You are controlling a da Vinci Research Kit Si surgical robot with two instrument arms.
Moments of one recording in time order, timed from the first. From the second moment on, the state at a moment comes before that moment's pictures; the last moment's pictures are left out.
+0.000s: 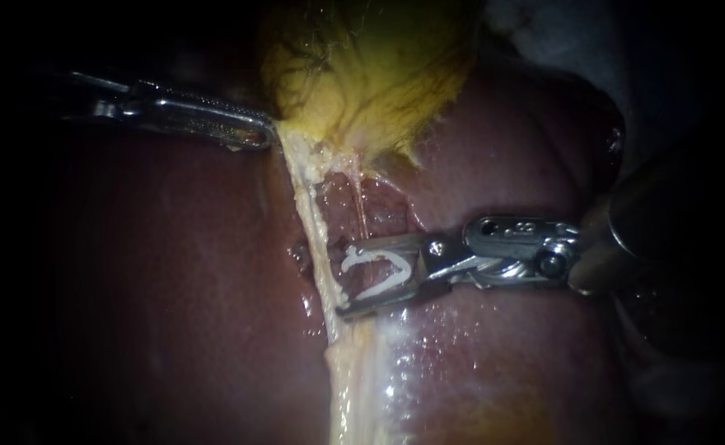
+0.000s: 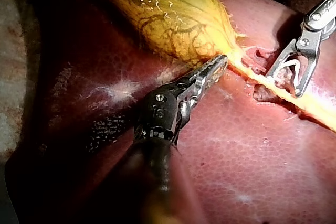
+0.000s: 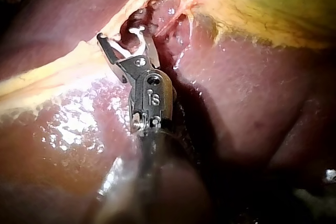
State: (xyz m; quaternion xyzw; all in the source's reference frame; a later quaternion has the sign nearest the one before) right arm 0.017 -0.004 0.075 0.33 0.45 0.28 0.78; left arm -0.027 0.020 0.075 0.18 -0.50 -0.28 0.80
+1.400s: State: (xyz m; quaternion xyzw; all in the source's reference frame) right arm 0.022 -0.007 0.073 0.46 0.52 0.27 0.67; left arm -0.027 0.020 0.075 0.18 -0.50 -0.28 0.80
